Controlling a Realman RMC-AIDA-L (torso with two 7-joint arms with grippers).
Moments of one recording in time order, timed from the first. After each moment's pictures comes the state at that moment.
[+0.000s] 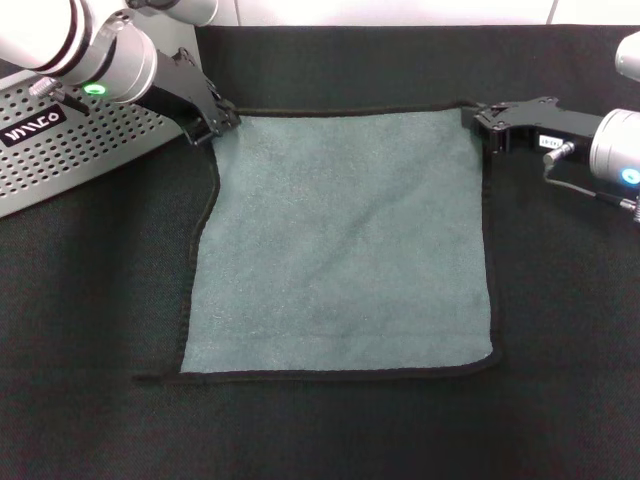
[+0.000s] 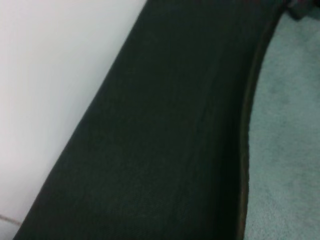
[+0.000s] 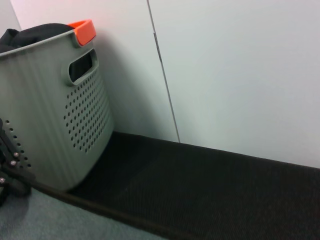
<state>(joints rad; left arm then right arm) -0.81 -2.08 1.01 0.93 2.65 1.18 -1.77 0.75 2.01 -1.32 -0.34 1.91 0.81 -1.80</state>
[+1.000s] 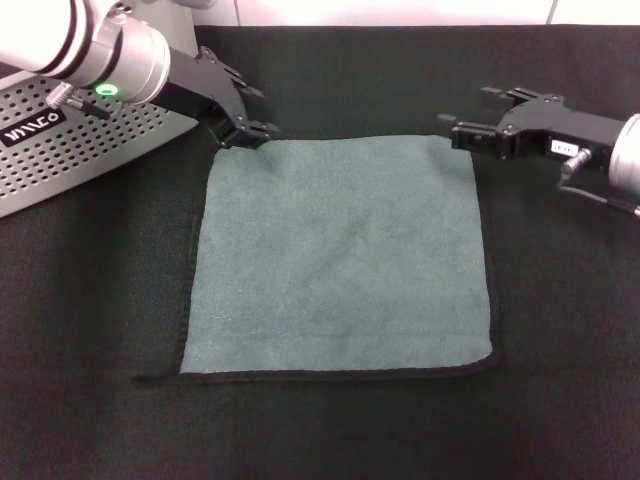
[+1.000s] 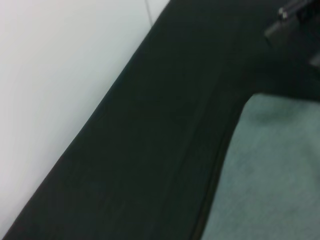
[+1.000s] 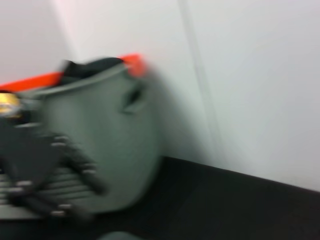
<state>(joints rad) -0.78 -2.09 1.00 0.98 2.51 1.25 -1.79 0.63 2.01 -1.32 -0.49 1.90 0.95 -1.79</state>
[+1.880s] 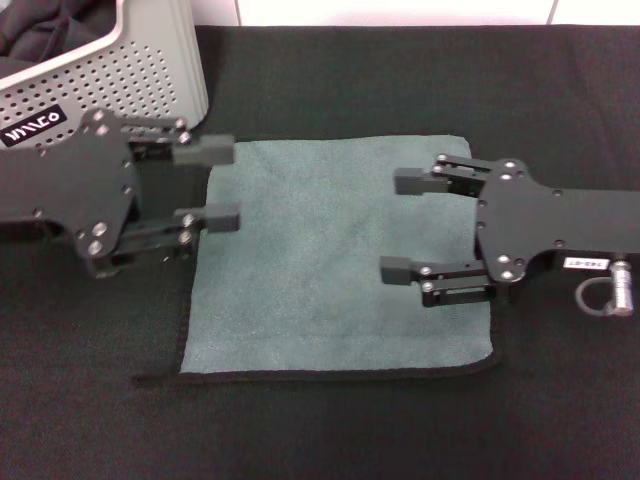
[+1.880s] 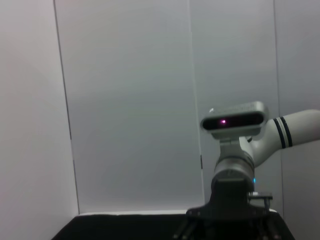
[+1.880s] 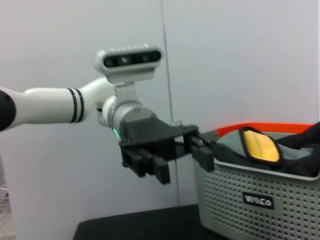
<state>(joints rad) -0.31 -2.00 0.87 1.06 1.58 1.95 -1.34 0.29 2.03 -1.46 -1.15 1.78 1.46 -1.71</state>
